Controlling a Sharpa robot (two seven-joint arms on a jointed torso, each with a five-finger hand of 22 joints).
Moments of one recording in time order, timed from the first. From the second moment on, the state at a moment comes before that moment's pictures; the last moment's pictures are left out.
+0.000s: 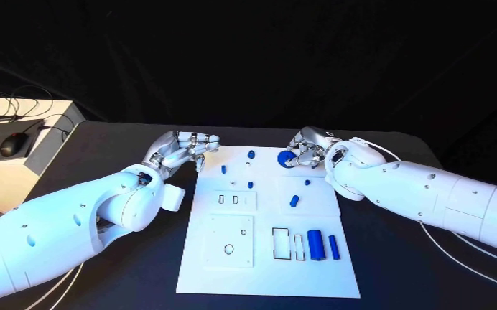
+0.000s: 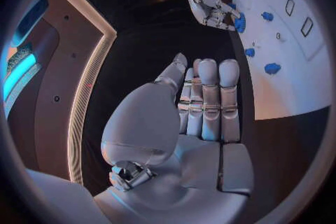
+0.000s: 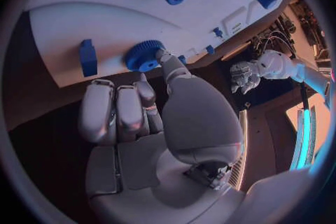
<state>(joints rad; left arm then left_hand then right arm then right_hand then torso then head) 1.02 -0.88 0.14 1.53 -0.30 -0.32 0.35 1.36 0.00 0.08 -0.12 0.05 1.11 0.14 0.07 0.07 1.33 0.04 0.10 0.07 1.35 -0.03 0.78 0.85 0.16 1.14 -0.03 1.04 0.73 1.20 -0.63 -0.06 1.19 -1.36 -0.38 -0.18 1.28 -0.12 0.07 -0.02 0.38 1.00 0.15 0.07 0.07 1.22 0.05 1.15 1.24 1.44 -0.03 1.25 1.02 0.09 1.46 -0.05 1.17 1.31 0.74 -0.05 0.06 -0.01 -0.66</state>
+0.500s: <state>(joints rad) 1.02 -0.89 0.14 1.53 -0.30 -0.32 0.35 1.36 0.00 0.08 -0.12 0.05 1.11 0.14 0.07 0.07 1.33 0.04 0.10 0.07 1.35 -0.03 0.78 0.85 0.16 1.14 -0.03 1.04 0.73 1.20 -0.62 -0.06 1.18 -1.35 -0.34 -0.19 1.26 -0.11 0.07 -0.02 0.43 1.00 0.15 0.07 0.07 1.22 0.05 1.14 1.24 1.44 -0.03 1.25 1.02 0.09 1.46 -0.05 1.18 1.31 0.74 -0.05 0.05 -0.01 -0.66</state>
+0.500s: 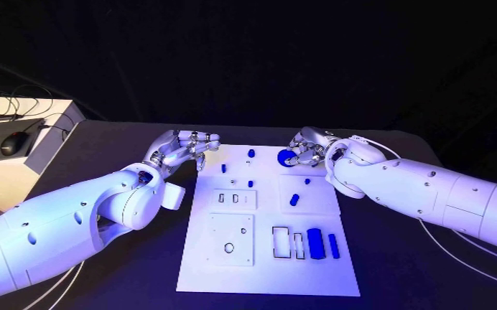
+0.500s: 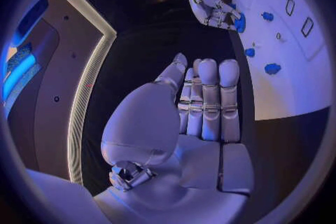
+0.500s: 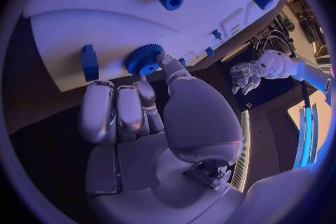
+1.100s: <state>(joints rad) 1.02 -0.88 0.14 1.53 -0.30 -0.31 0.35 1.36 0.00 0.08 -0.12 0.05 1.11 0.13 0.07 0.07 1.33 0.05 0.10 0.07 1.35 -0.03 0.78 0.85 0.16 1.14 -0.03 1.04 0.73 1.21 -0.62 -0.06 1.19 -1.35 -0.33 -0.18 1.23 -0.04 0.20 -0.15 0.53 1.04 0.14 0.06 0.06 1.22 0.04 1.12 1.25 1.44 -0.04 1.24 1.04 0.08 1.46 -0.05 1.19 1.31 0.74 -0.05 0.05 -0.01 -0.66</state>
